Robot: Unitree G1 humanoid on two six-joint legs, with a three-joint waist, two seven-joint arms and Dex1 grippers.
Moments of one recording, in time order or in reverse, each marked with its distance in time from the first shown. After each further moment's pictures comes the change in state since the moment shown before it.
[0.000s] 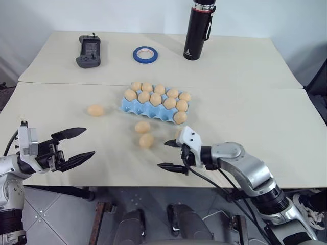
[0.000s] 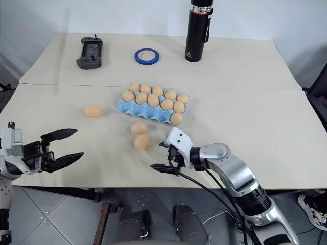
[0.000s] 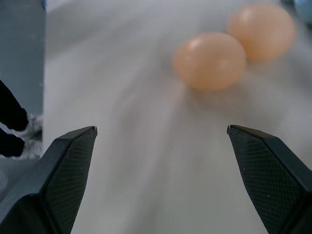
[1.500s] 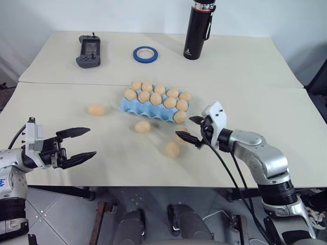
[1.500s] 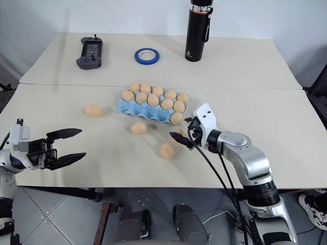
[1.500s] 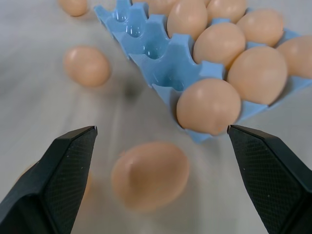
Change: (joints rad) left arm -0.095 0.024 -0.056 0.133 0.050 -0.052 -0.088; right arm -0.009 -0.017 -0.242 0.094 0.058 0.026 -0.188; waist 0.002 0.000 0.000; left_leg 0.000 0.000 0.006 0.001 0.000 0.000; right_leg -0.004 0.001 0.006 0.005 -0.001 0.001
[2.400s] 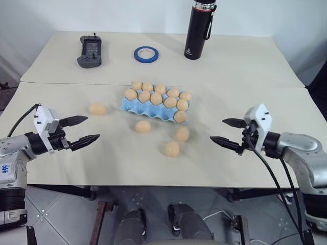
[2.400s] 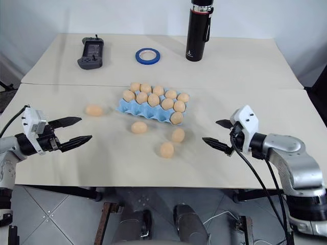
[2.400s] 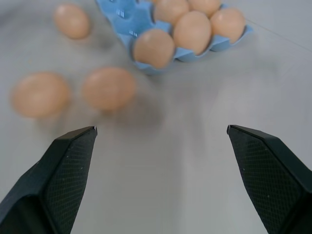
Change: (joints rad) left arm -0.106 0.048 -0.089 -0.001 0.137 0.102 0.264; right arm 0.257 -0.300 -0.329 -0.181 0.113 0.010 0.245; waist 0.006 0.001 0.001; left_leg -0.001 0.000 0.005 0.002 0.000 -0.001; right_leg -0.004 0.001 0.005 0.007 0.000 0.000
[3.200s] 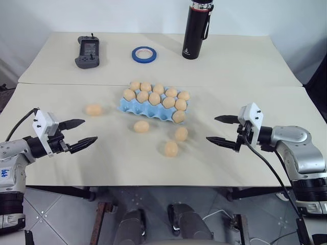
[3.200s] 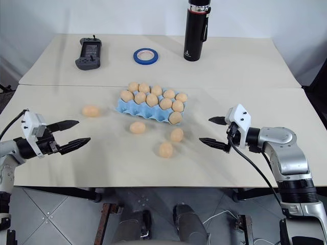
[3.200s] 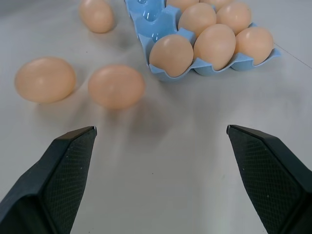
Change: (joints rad) left arm 0.042 0.010 0.002 -0.006 0.019 0.006 0.073; right arm -0.211 0.022 0.171 0.416 -0.160 -0.400 0.242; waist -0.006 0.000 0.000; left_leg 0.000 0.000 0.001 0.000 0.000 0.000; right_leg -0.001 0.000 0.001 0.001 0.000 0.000
